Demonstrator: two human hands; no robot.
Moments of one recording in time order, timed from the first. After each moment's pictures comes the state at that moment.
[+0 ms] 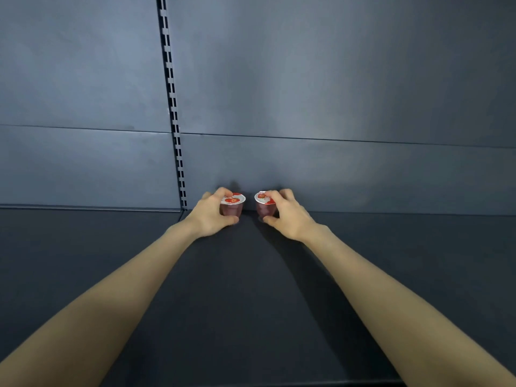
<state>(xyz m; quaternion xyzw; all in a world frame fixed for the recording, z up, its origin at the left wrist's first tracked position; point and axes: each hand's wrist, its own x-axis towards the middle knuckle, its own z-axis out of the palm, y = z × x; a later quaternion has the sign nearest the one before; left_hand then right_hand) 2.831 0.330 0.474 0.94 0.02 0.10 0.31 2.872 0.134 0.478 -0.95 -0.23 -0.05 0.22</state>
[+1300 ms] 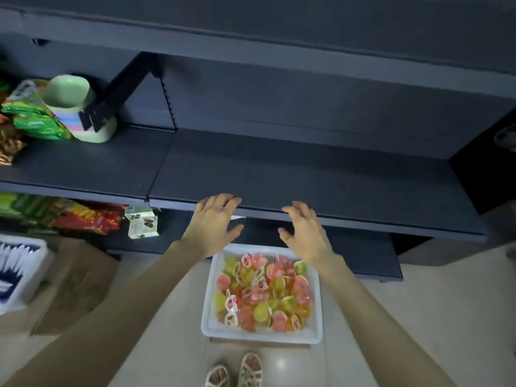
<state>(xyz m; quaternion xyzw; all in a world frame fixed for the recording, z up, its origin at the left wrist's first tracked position) 2.449 0.021 0.208 0.99 -0.03 0.04 0.15 2.507 -0.190 0.208 -0.96 -0.21 0.11 0.17</state>
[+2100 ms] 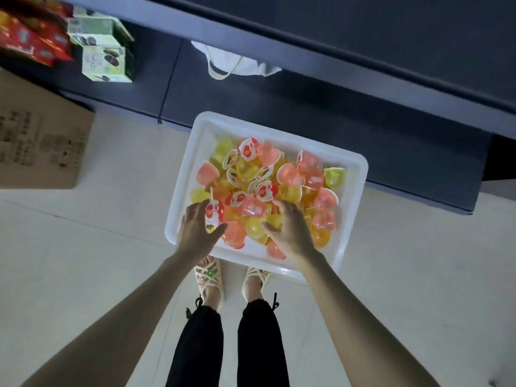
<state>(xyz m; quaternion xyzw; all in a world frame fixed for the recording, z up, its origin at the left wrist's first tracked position) 2.365 -0.062 -0.161 0.83 0.37 -0.24 0.34 2.470 -0.238 -0.172 -0.87 -0.15 0.40 0.23</state>
